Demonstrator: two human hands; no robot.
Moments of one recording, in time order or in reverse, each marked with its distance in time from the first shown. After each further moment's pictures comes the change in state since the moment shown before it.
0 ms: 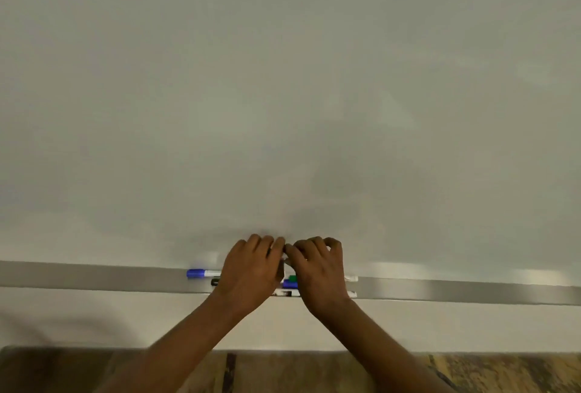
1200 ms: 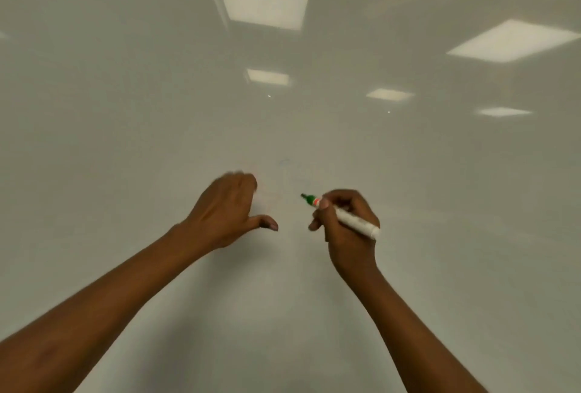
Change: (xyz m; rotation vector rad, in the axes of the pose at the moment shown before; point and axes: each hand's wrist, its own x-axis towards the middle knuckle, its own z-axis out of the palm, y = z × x) left_hand 0.211 -0.099 -0.361 0.174 0.450 0.043; right_hand 0.244 -0.045 -0.325 1.045 0.673 0.094
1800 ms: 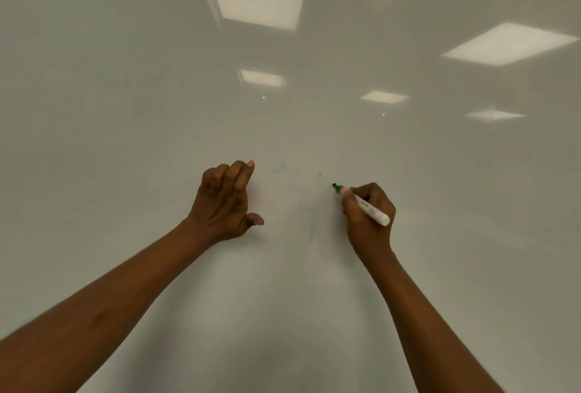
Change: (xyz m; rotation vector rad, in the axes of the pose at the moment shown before) left_hand 0.031 -0.034 0.079 0.072 0.460 0.189; right_hand 0.064 0.081 -0.024 -0.371 0.140 -0.113
